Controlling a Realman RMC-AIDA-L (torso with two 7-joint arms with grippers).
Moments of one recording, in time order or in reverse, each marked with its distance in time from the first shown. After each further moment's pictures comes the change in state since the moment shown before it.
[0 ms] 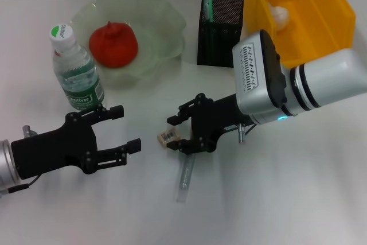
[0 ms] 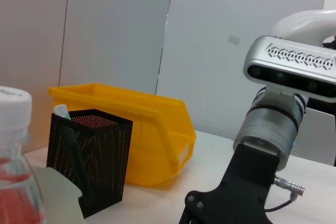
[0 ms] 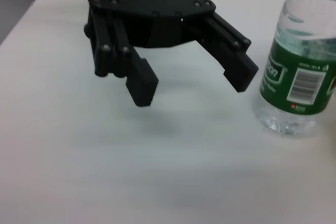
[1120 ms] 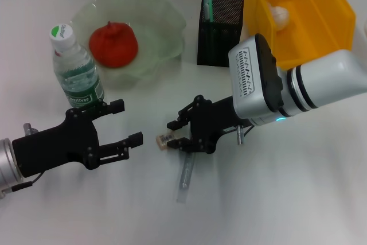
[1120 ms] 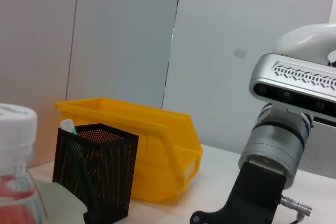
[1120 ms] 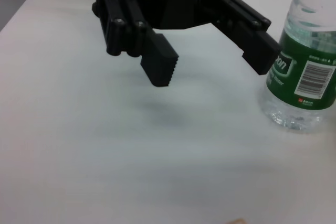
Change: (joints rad) left arm 0.011 -0.012 -0.039 0.007 -0.001 0.006 0.015; right arm 0.020 0.000 0.000 0.030 -0.005 0.022 -0.030
